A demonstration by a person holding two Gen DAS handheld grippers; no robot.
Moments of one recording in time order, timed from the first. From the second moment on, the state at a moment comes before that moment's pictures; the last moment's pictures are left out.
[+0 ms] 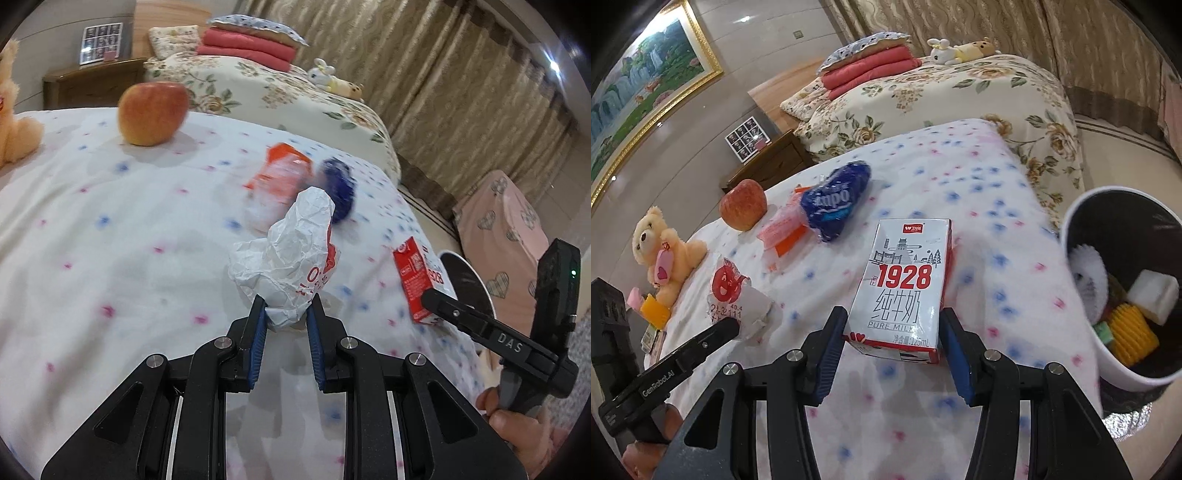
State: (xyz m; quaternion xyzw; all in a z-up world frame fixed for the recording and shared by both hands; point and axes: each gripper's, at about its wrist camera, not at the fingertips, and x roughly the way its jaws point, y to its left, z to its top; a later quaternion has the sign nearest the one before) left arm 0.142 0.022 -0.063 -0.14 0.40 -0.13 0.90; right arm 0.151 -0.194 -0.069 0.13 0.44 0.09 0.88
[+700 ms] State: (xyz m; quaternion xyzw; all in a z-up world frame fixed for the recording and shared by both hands) left arm 0.135 -0.028 -0.060 -0.11 0.41 -0.17 0.89; right arm 0.132 -0.230 -0.071 0.15 0.44 0.08 0.88
